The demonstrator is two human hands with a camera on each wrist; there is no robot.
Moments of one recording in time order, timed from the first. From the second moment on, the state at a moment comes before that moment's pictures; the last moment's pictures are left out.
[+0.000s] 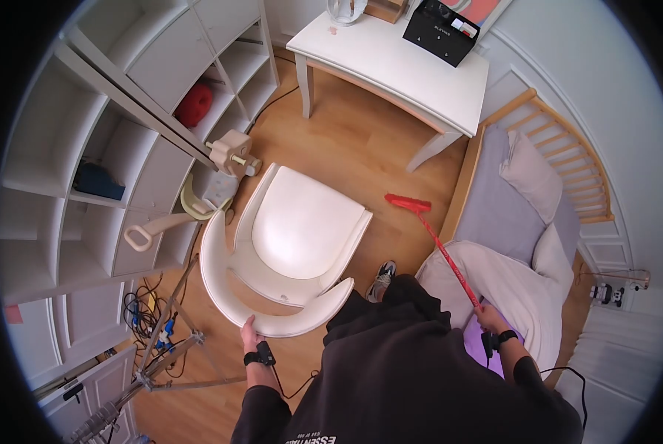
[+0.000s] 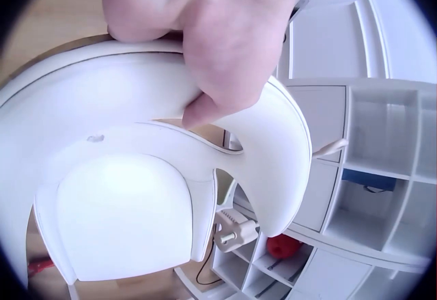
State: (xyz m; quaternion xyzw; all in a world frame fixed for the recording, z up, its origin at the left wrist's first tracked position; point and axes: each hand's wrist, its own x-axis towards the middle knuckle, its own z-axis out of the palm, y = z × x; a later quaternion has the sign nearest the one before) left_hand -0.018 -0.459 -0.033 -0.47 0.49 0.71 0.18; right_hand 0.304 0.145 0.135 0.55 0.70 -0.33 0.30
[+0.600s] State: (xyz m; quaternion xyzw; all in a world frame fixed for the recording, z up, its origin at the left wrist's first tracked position) left_hand -0.227 -0.189 -0.042 -0.38 0.47 0.76 0.25; right_hand 0.315 0.172 0.149 0.63 0.55 -0.47 0.27
